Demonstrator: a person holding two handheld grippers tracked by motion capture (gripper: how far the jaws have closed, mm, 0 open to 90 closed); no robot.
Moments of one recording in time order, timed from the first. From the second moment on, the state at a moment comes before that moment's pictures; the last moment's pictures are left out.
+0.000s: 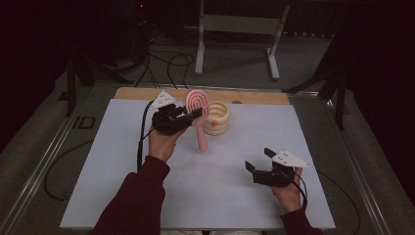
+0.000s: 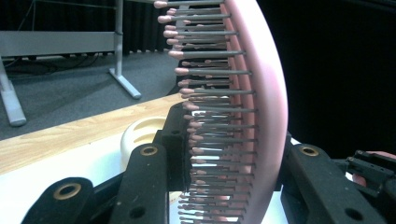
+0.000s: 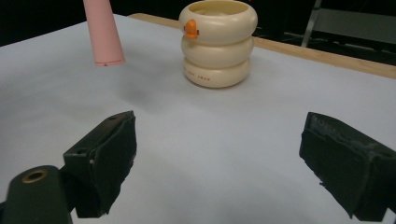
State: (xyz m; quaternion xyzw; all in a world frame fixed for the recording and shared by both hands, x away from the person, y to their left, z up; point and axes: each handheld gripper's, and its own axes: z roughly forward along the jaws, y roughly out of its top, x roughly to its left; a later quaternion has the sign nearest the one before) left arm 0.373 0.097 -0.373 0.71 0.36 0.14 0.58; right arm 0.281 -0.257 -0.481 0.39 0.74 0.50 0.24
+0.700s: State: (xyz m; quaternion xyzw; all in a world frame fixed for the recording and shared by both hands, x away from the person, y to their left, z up) left arm 0.382 0.096 -0.363 0.72 0.35 0.14 0.59; right arm 0.271 -0.273 -0.485 0.40 0.71 0.52 0.25
